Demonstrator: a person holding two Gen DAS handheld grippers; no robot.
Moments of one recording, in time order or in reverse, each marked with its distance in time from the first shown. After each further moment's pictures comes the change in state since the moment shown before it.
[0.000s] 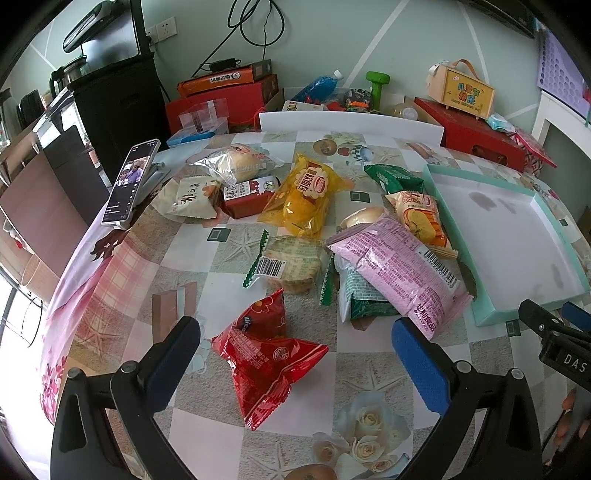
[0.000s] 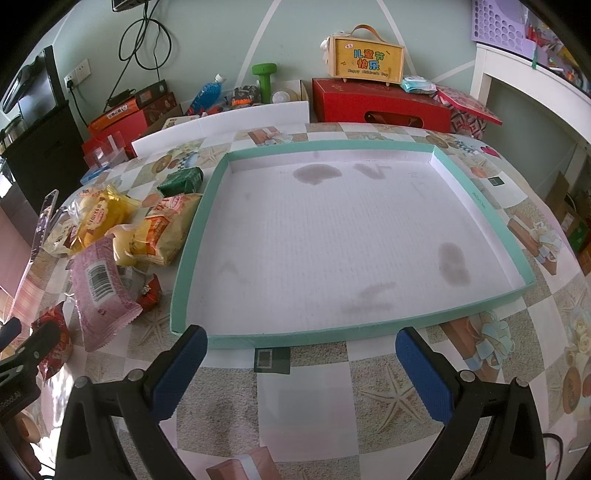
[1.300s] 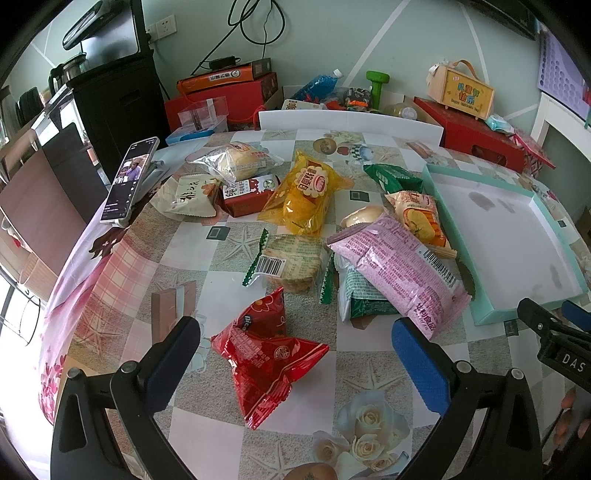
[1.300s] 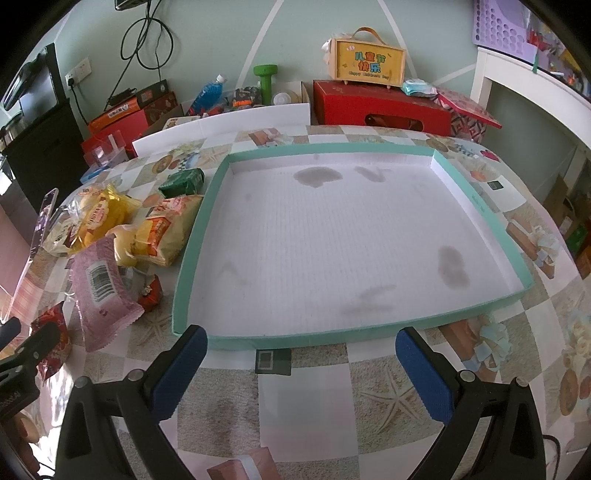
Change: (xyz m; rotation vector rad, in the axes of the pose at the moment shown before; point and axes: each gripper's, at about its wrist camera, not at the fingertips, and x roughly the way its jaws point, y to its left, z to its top) left arm 0.000 0.000 -0.002 -0.006 0.000 -0.009; right arm -0.003 0.000 0.000 -0.010 -0.011 -0.005
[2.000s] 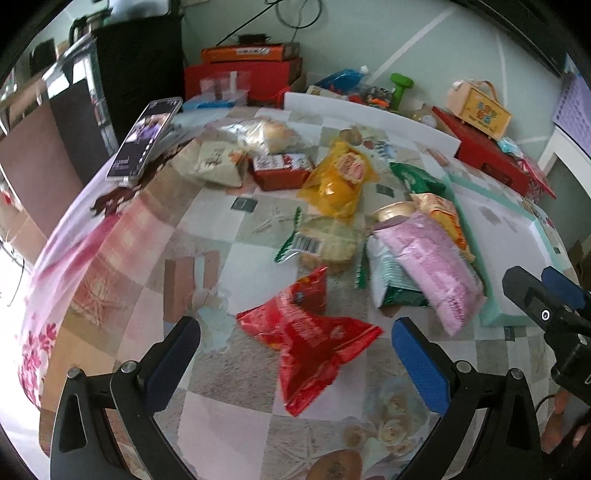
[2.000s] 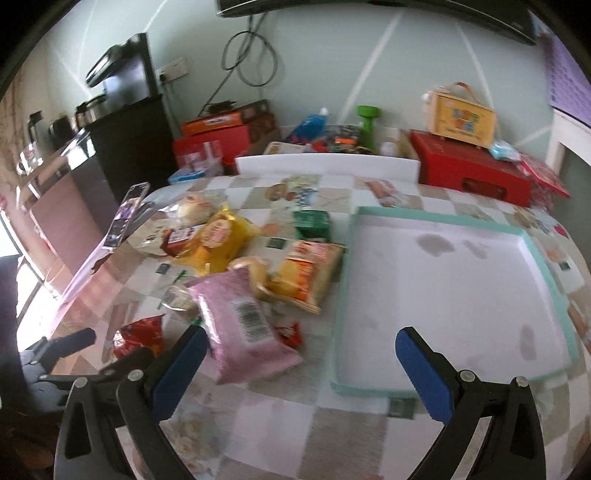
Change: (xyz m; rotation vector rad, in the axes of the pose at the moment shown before) left arm 0.007 0.048 -0.007 -0.141 0.064 -0.076; right arm -0.028 0.096 0.020 -0.210 -0.119 0.249
